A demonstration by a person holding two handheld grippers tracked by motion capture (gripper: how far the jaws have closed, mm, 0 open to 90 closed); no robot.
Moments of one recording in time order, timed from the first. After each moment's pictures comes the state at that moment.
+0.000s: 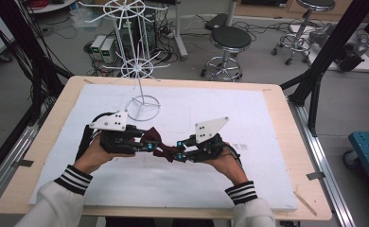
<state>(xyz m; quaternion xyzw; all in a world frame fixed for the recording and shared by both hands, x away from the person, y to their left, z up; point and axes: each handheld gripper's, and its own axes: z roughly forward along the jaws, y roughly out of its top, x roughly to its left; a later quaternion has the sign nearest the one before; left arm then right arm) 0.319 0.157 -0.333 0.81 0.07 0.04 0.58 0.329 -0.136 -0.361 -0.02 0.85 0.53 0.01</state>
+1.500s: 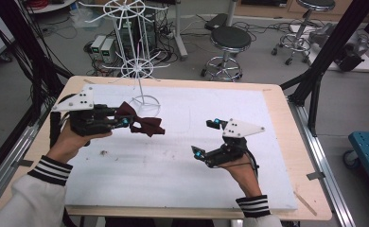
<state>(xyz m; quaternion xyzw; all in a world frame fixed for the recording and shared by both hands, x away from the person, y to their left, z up) 0.331 0.217 -0.285 0.78 0.14 0.13 0.60 0.303 -0.191 -0.355 0.20 0.76 0.59 0.16</state>
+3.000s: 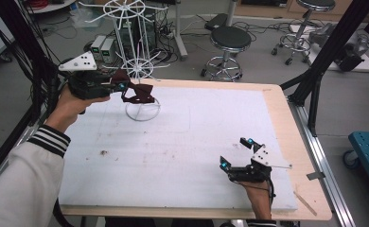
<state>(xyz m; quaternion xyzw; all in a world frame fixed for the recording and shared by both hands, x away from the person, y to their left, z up) 0.400 0.223 -0.247 0.79 0.20 0.20 0.54 0.265 -0.261 -0.423 0.32 0.69 0.59 0.27</state>
